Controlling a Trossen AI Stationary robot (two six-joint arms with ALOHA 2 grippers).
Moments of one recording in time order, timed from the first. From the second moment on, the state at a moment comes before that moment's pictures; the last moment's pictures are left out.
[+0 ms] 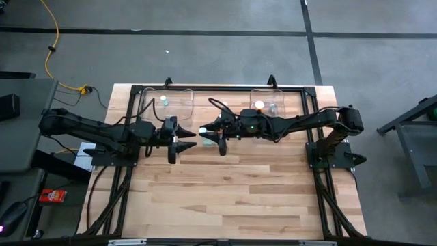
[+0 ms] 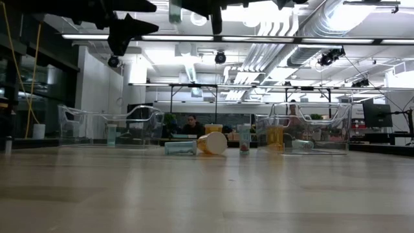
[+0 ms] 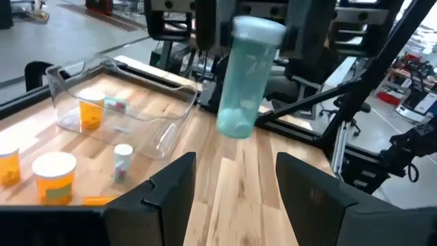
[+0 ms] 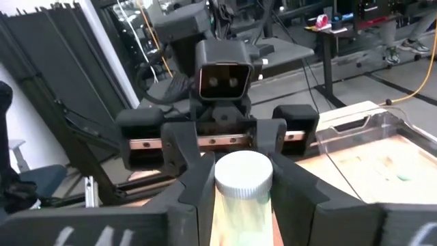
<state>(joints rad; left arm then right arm) 0.01 0.91 0.46 0.30 -0.17 -0.34 0.01 1.65 1.20 0.39 -0.01 0.27</state>
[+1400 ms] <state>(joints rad) 0.01 1.10 0.46 0.62 -0.20 -0.25 0.01 1.66 1.20 0.43 -0.01 0.32</state>
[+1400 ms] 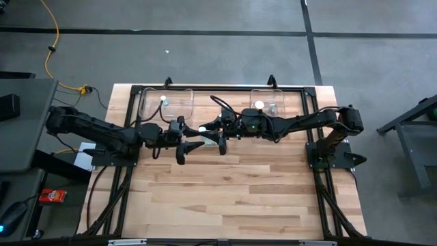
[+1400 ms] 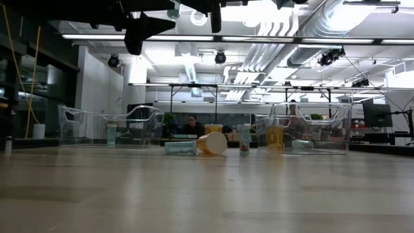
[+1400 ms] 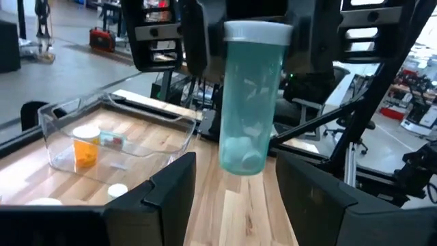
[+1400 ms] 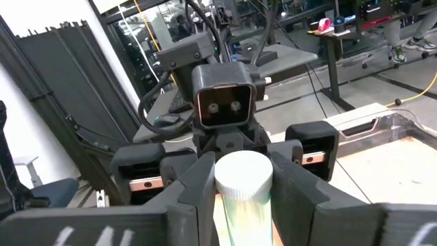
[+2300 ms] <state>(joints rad) 0.07 1.06 0.59 0.46 -0.14 -0.21 0.01 1.66 1.20 0.46 -0.03 0.33</state>
